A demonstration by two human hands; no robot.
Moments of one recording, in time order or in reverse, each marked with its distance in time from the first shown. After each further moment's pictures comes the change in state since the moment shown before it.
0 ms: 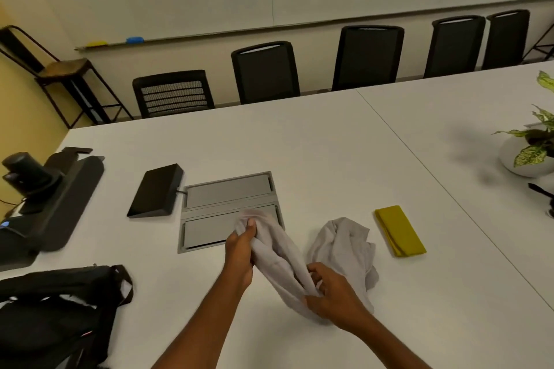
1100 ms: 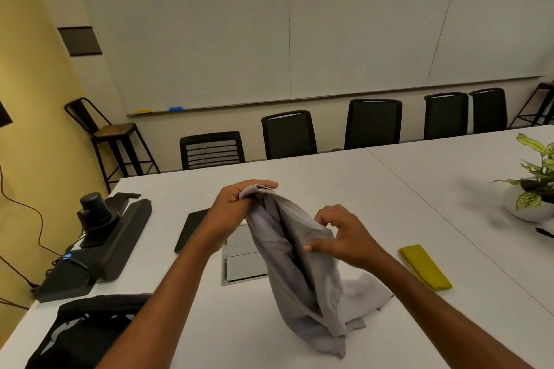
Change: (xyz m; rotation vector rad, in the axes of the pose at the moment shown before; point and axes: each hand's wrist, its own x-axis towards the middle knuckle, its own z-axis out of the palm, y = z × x) left_hand -0.152 0.231 -0.141 0.505 -0.562 0.878; right_hand -0.002 -0.238 -0.022 -0.193 0.198 -0.548
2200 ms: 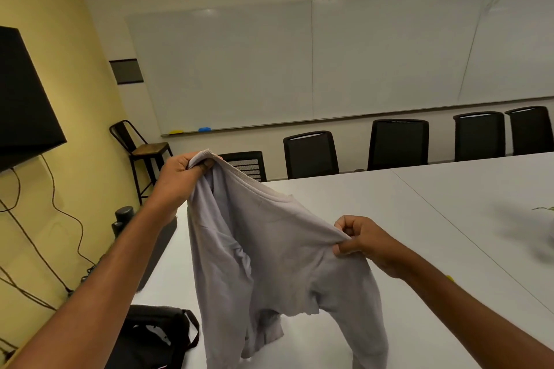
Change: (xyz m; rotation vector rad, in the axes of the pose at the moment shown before) left_hand 0.017 0.065 -0.111 0.179 0.428 0.018; right_hand 0.023 0.001 -0.045 0.496 -0.216 0.353
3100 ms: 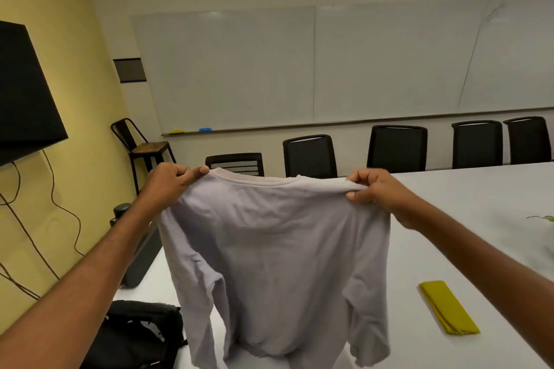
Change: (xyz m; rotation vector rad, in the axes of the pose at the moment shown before) left_hand 0.010 -0.025 -0.027 0.448 -0.018 -0.070; right_hand 0.002 -0.091 -0.052 -0.222 0.192 -0.098
